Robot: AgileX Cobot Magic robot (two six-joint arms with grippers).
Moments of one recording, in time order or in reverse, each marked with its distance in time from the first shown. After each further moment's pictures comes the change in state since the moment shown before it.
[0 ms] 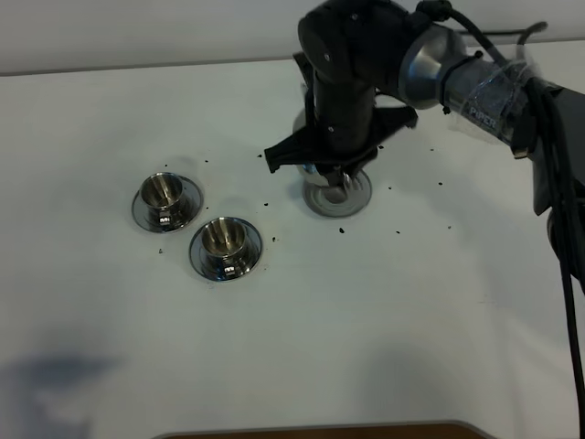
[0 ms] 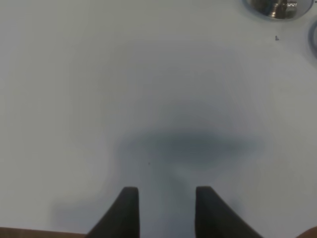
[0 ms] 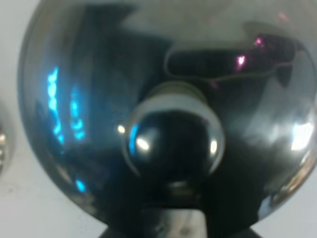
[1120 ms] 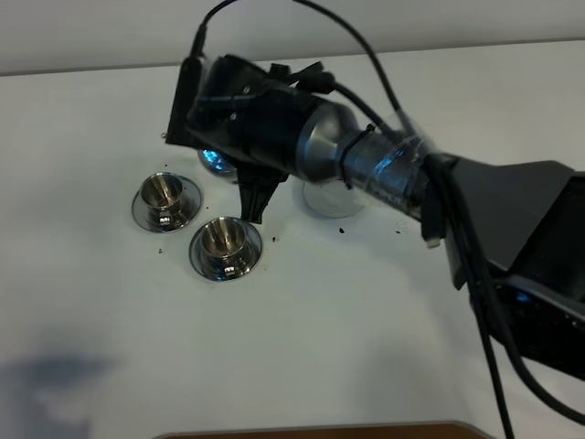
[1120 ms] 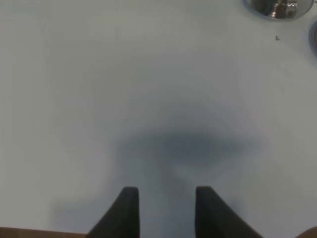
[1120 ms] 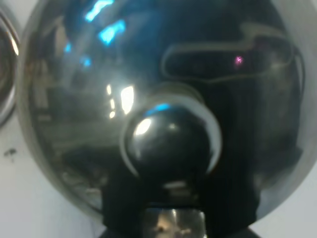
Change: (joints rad) left arm 0.000 0.000 0.000 0.000 0.000 -0.001; right arm 0.238 0.092 -0.073 -0.444 -0.139 -0.574
